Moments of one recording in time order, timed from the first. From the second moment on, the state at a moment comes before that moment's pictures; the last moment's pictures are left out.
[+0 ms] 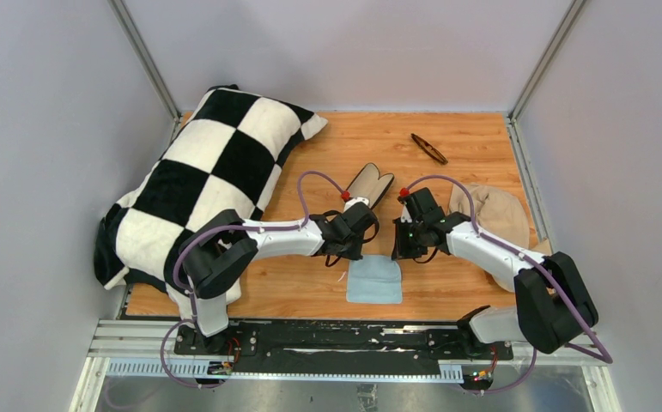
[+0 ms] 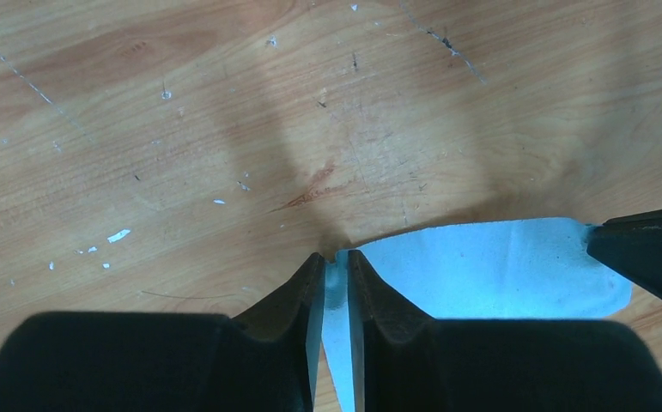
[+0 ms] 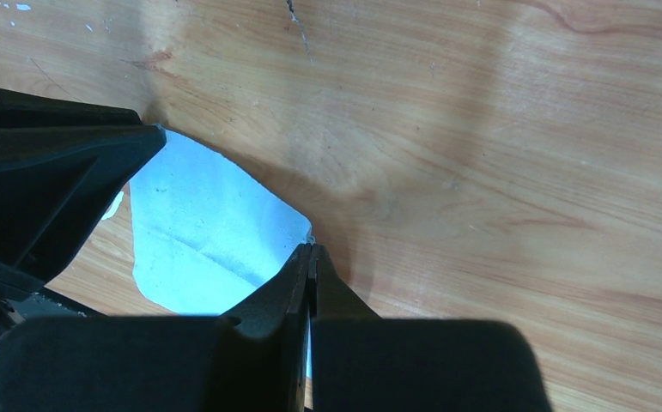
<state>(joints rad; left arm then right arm) -0.99 1.84 1.10 -0.27 -0.19 -0.67 0.50 1.32 0.71 -0.46 -0.18 0.40</state>
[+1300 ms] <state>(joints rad) -0.97 1.75 0.97 -0.13 -0.05 -0.68 0.50 1.31 0.71 -0.46 -0.13 0.39</state>
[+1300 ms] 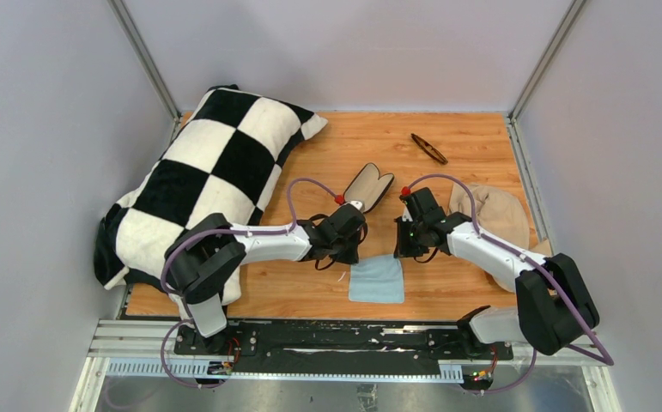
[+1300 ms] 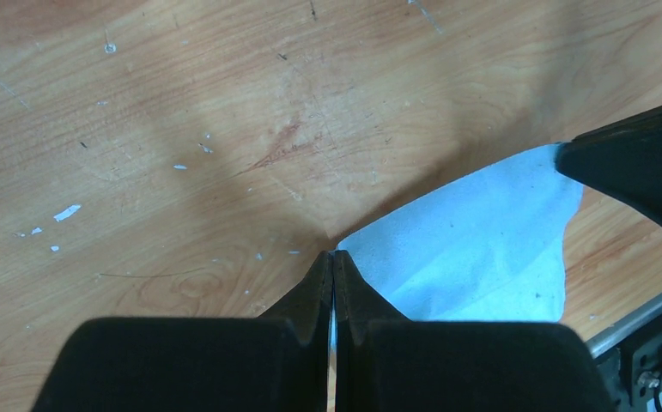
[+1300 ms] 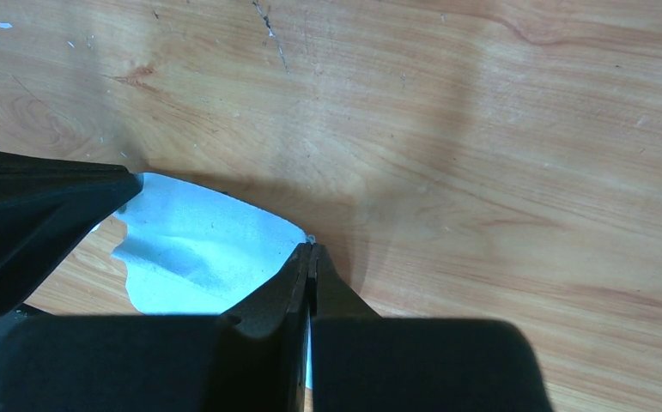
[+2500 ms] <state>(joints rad) -1.02 1.61 0.86 -0.12 0.02 -0.66 0.50 1.14 0.62 -0.51 -0.20 0.37</state>
